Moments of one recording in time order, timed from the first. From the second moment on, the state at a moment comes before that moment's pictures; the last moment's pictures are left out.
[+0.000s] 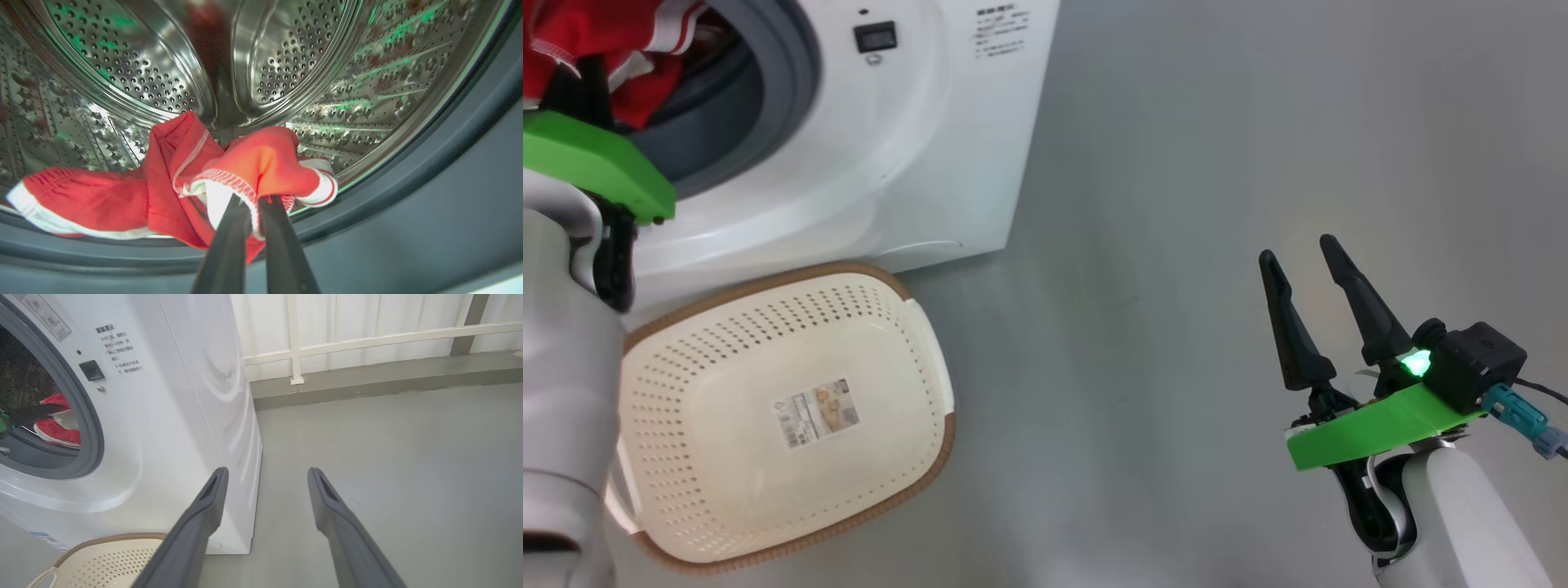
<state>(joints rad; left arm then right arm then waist) -1.18 0.23 -0.22 1.18 -0.40 -0.13 -0.25 -0.31 -0.12 0.12 0.13 0.35 0.13 -0.25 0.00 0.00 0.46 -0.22</state>
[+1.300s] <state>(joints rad) -0.39 0.10 0.03 -0.12 -0.30 -0.13 -0.26 -0.22 -0.16 0.06 0.11 0.35 0.13 -0.25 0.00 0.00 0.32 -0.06</state>
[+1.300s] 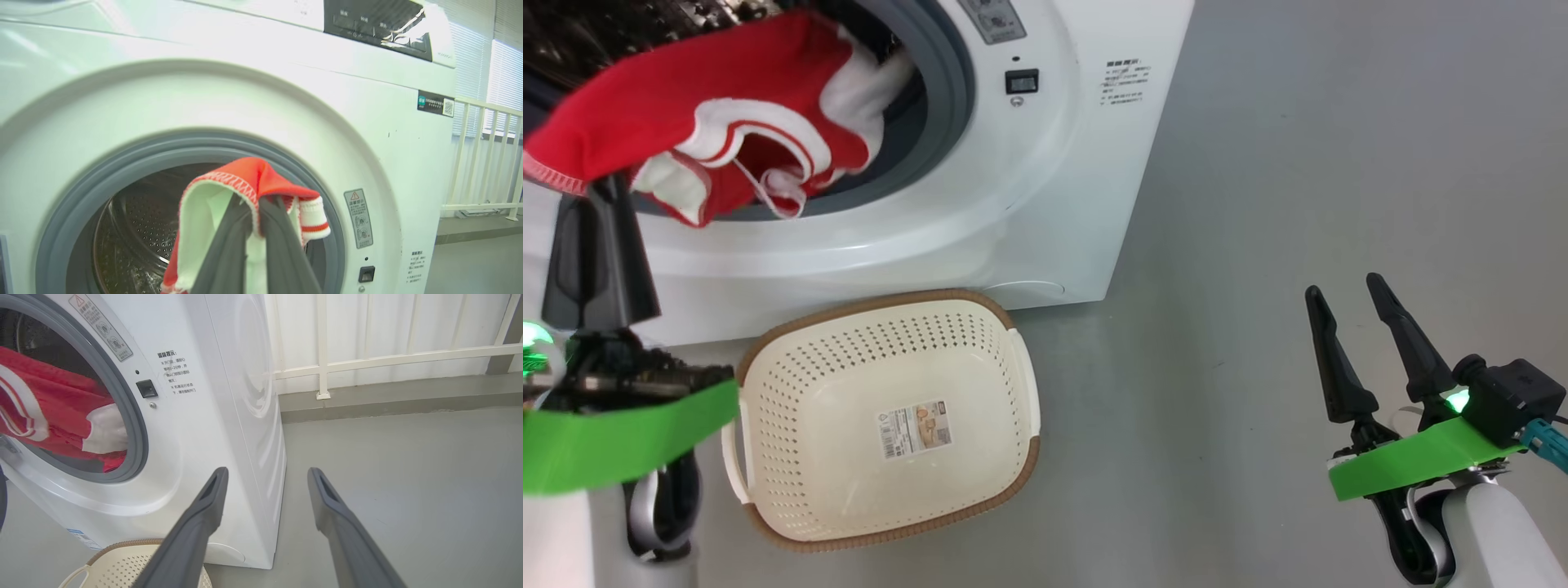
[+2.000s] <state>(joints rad) -0.24 0.06 -0.04 -0.15 -0.25 -0.12 -0.25 -0.22 -0.17 0.08 0.11 0.35 0.13 -0.25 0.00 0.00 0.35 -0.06</state>
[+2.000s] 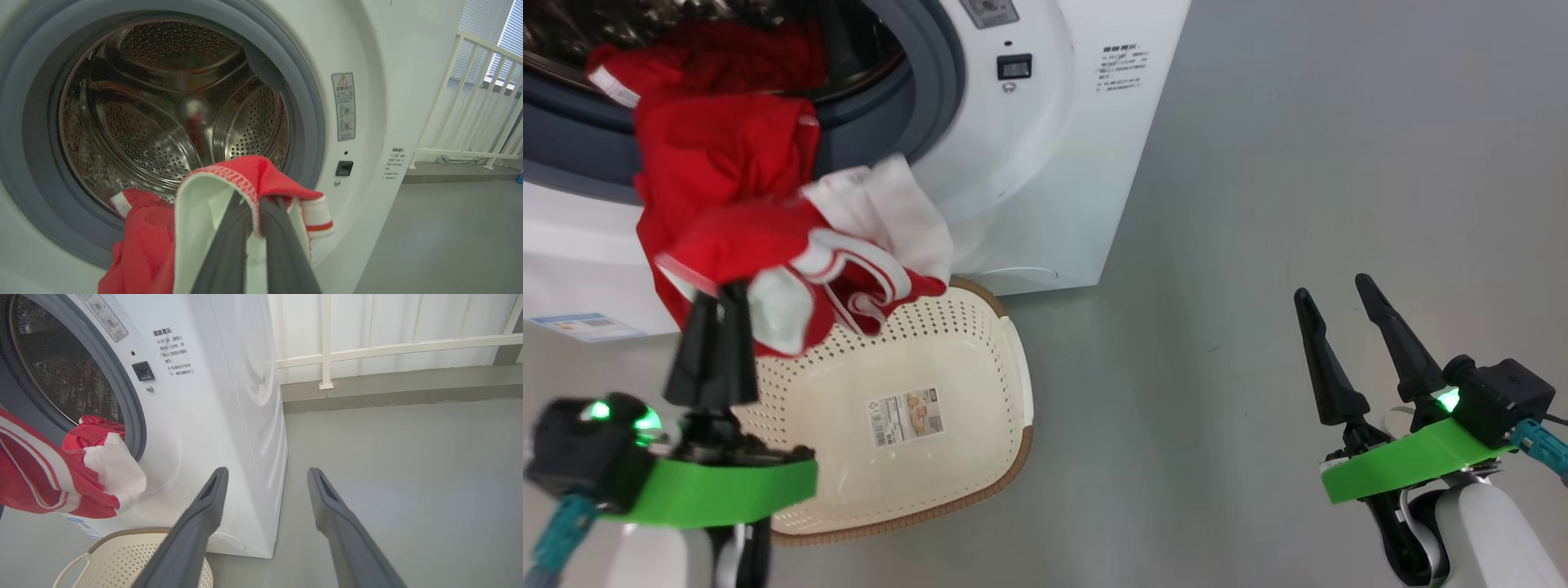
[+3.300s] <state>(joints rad) -0.70 0.12 -0.19 1.08 -0.23 -0.13 -0.25 -0.36 -0.13 0.13 0.08 0.35 0.13 -0.25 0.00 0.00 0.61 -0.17</state>
